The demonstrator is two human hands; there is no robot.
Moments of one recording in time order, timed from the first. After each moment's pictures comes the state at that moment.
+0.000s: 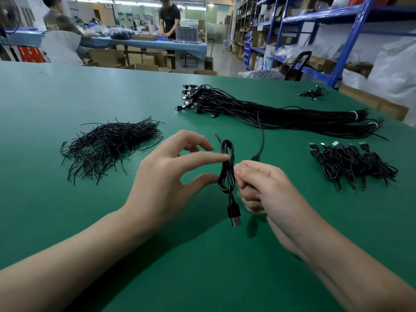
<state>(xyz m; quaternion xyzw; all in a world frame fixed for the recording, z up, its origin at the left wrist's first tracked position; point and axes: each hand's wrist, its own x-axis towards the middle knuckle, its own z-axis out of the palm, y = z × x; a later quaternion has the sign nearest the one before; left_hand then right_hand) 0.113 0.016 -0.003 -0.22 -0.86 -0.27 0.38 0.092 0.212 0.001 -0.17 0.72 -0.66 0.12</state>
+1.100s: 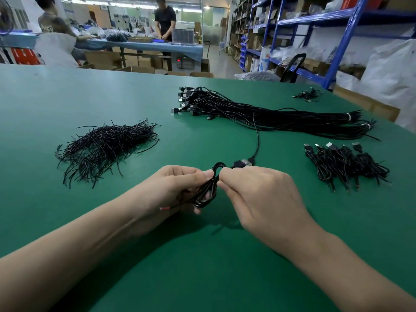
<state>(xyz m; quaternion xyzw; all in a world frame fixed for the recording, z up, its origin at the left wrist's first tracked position) 0.113 0.018 0.001 -0.08 -0.68 -0.72 -0.12 0.094 0.214 0.003 -0.41 0.84 -0.16 -0.32</state>
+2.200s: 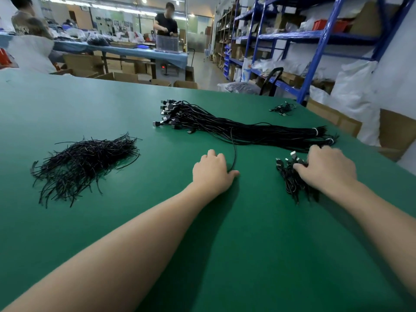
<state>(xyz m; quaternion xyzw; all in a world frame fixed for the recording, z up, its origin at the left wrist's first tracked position) -0.023 0.121 -0.011 -0.01 -0.98 -0.17 0.07 -0.020 0.357 0.046 0.07 0.98 0.06 -0.17</state>
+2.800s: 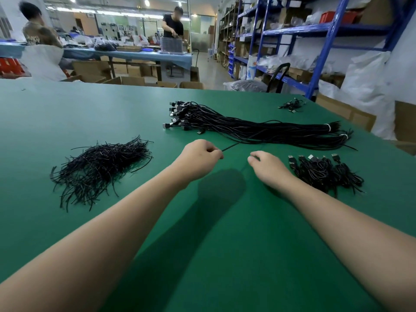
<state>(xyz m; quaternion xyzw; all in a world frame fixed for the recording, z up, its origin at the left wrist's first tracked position) 0.010 0.056 0.041 -0.01 -0.89 -0.45 0.03 -0.046 0.248 0.007 -0.04 0.95 -0.31 -0.01</state>
